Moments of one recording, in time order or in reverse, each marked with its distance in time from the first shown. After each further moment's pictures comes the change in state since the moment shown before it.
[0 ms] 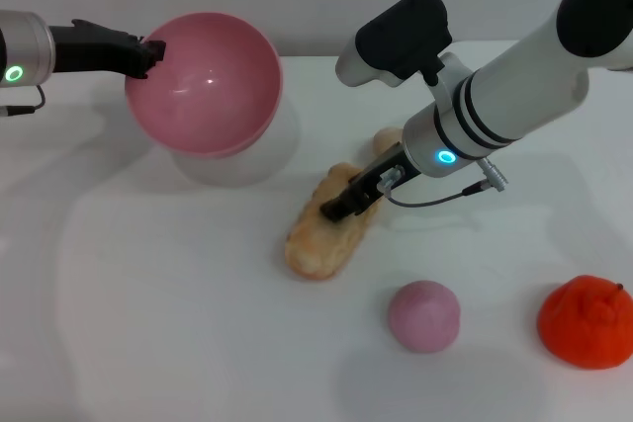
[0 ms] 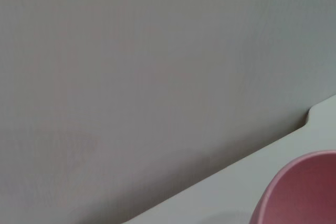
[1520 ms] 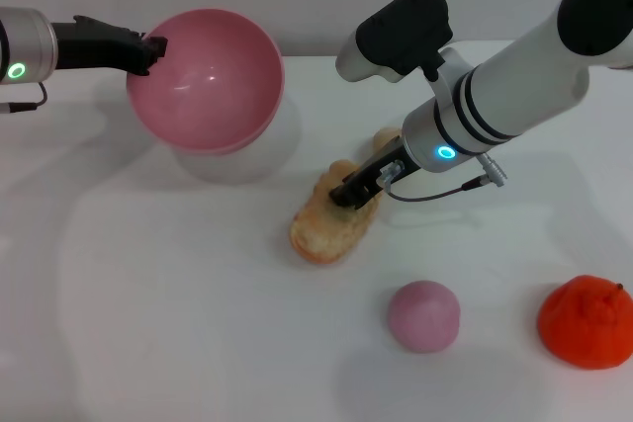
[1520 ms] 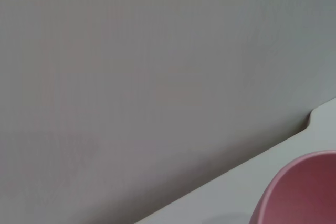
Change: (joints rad) left arm -0.005 -0.003 0.000 0.000 0.001 -0.009 0.006; right arm 0.000 -0.002 0.000 -0.005 -0.001 -0.016 -0.004
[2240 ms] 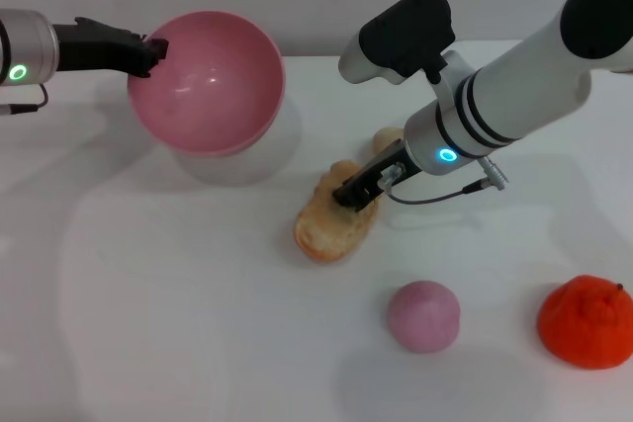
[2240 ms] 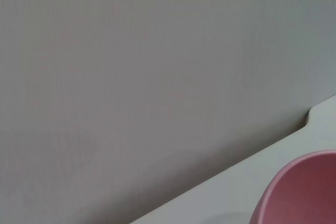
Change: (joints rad) left arm 0.001 -0.001 0.005 0.000 0.000 -0.001 0.000; right arm -0.008 0.000 0.000 0.000 0.010 -0.001 -0.001
